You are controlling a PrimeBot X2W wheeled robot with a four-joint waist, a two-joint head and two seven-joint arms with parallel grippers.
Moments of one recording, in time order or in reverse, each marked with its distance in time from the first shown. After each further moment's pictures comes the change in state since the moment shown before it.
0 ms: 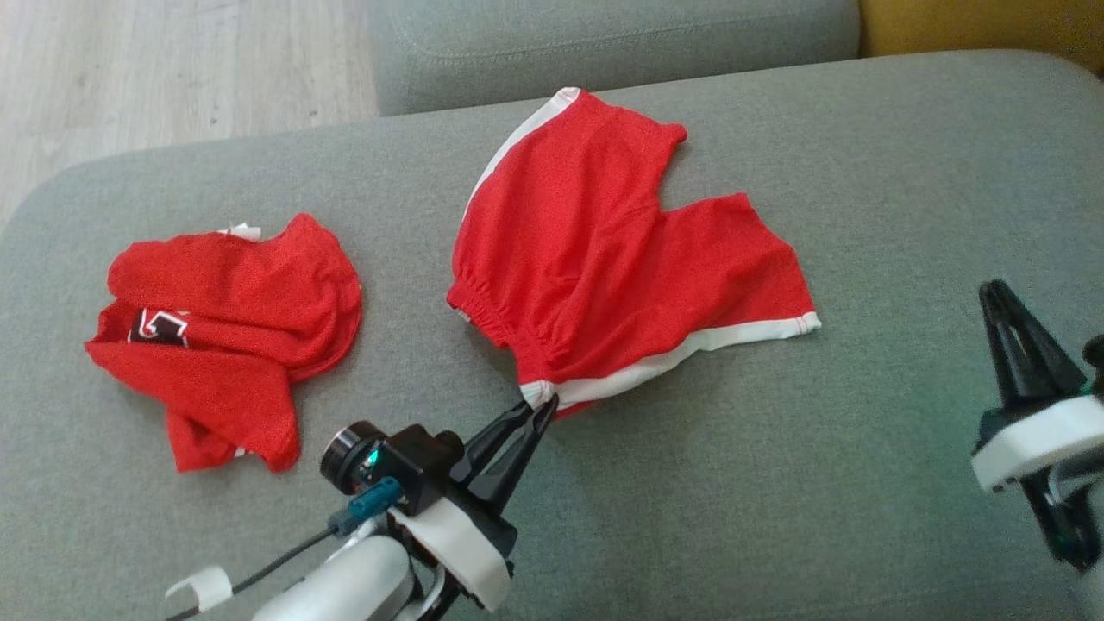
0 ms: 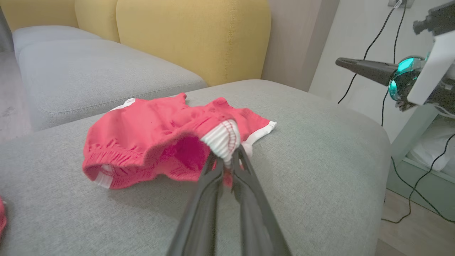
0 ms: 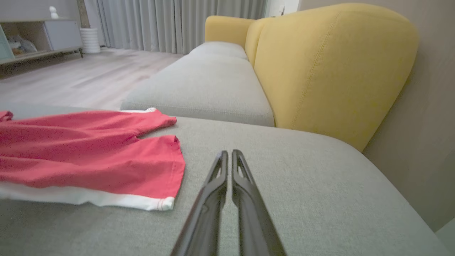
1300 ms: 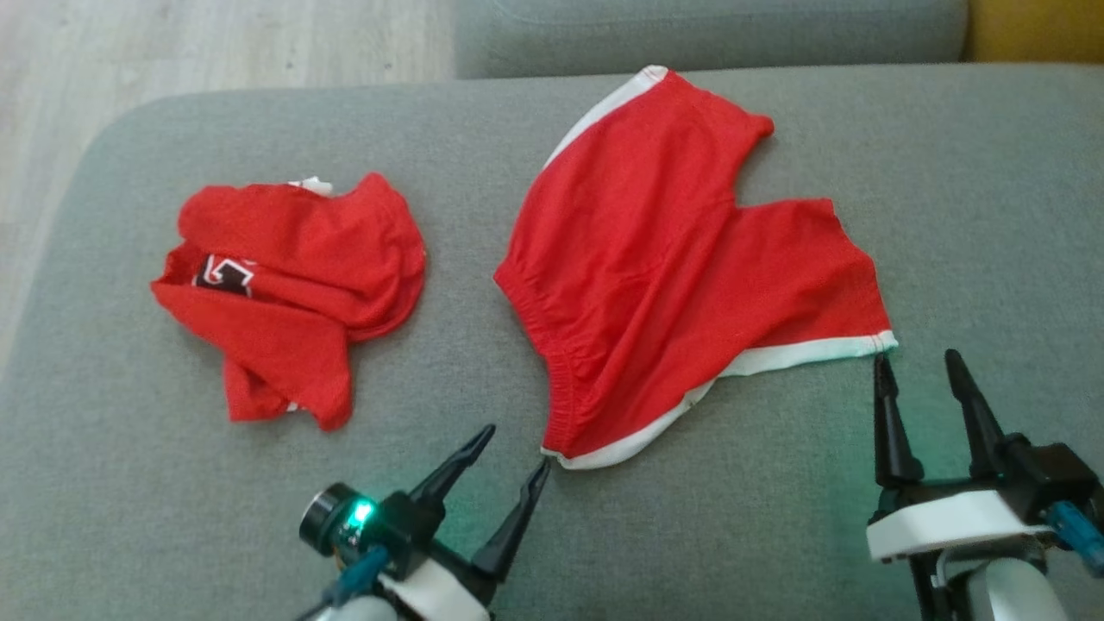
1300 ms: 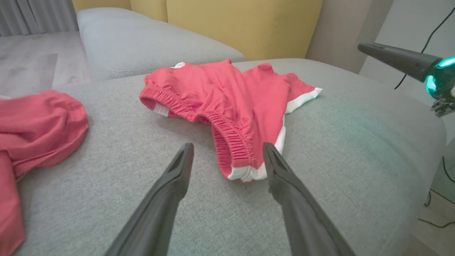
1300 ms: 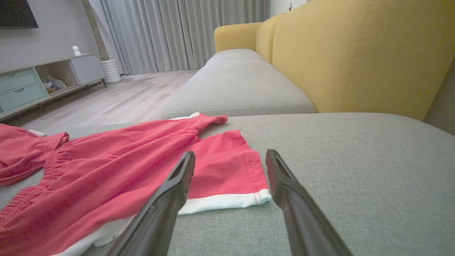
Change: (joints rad) left arm 0.221 -0.094 0.258 0.073 0.281 -0.061 -0.051; right arm 0.174 0.399 -0.197 -0.128 -0.228 0.000 -0.091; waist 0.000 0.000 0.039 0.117
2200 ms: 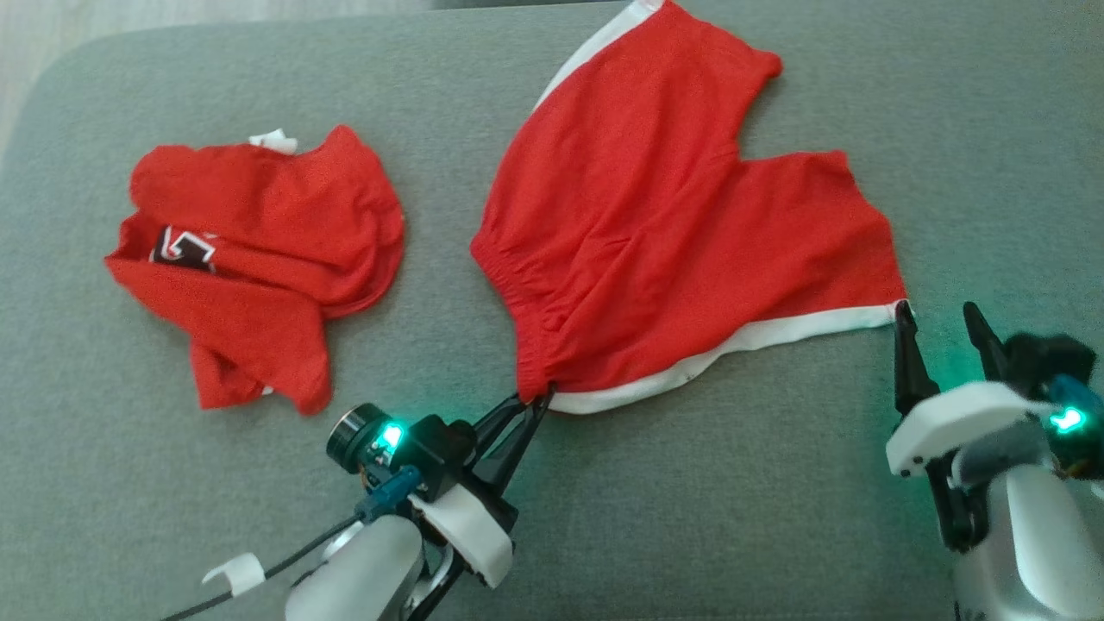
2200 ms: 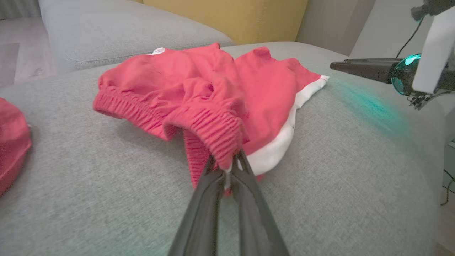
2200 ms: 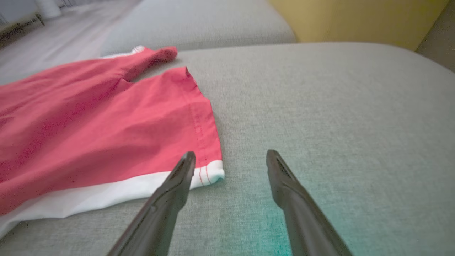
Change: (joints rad) left arm -0.217 -0.059 -0.073 0.179 -0.019 -0.049 0.001; right arm -0.223 0.000 -0.124 0.195 -0.053 0.000 0.218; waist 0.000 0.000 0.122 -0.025
